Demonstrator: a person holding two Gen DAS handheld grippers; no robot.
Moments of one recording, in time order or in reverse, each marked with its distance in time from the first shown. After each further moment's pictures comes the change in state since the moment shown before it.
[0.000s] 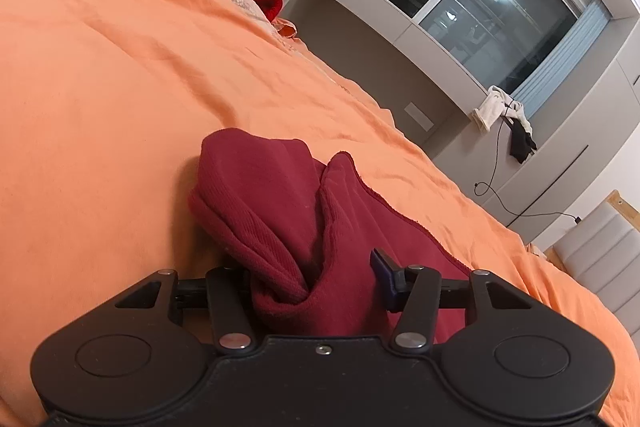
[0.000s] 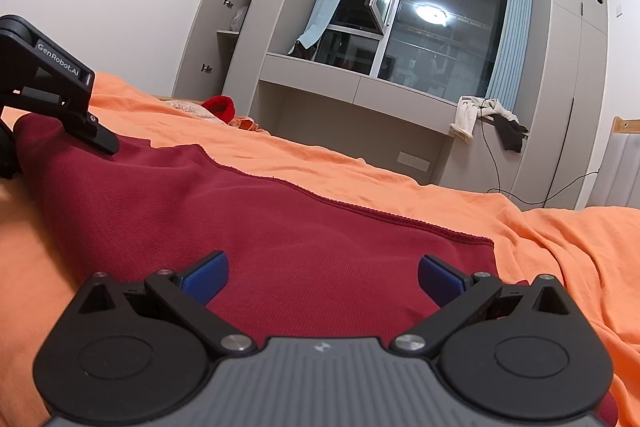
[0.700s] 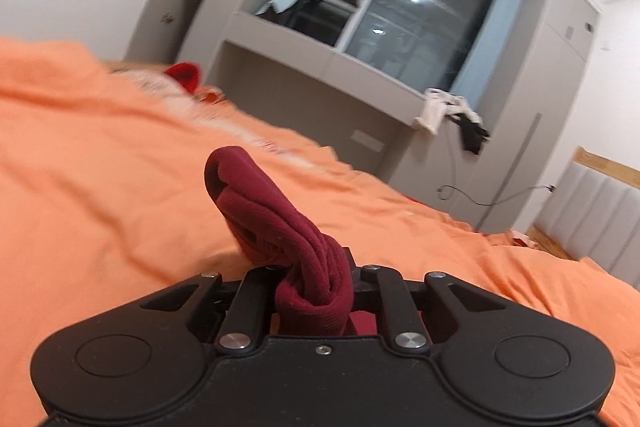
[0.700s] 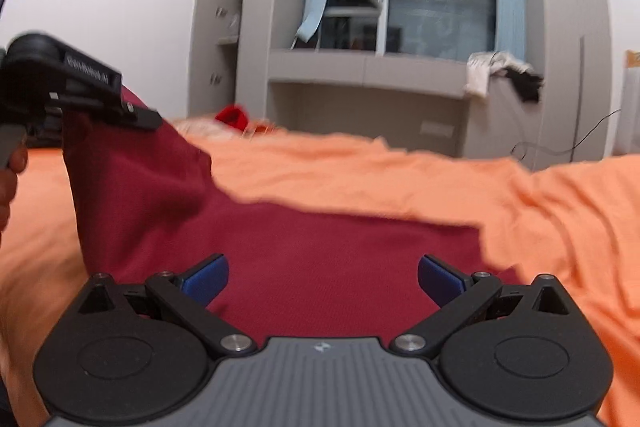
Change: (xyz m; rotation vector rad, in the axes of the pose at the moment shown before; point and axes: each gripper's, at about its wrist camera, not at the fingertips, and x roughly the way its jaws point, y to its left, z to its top) left arm -0.009 -0.109 0.019 0.297 -0.131 -0.098; right arm -0.018 -0.085 0.028 0.188 0.031 0.130
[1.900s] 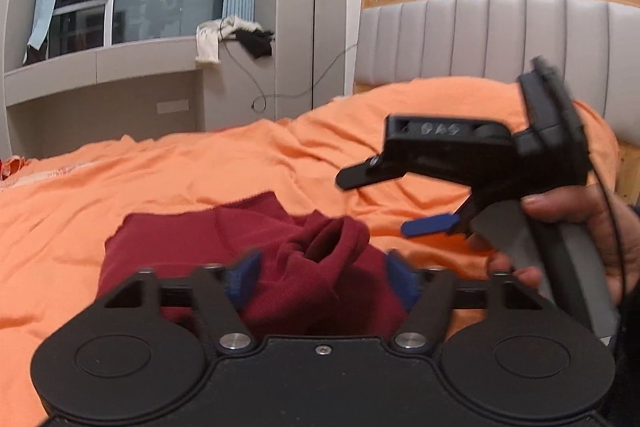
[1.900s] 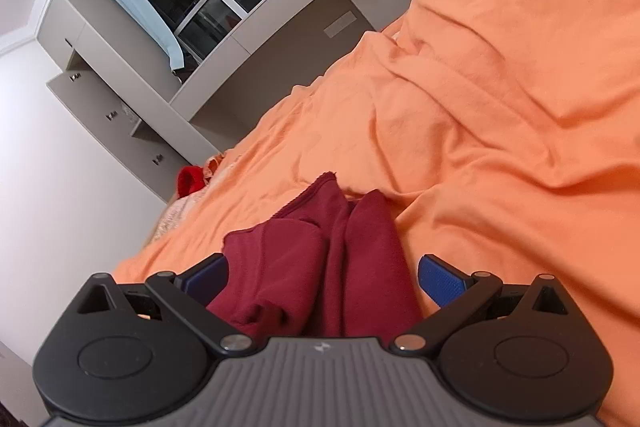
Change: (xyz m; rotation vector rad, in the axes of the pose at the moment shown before) left arm -0.007 -0.164 -0.118 0.580 0.180 -0.421; right arm 0.021 -0.229 -0.021 0.834 0.205 0.103
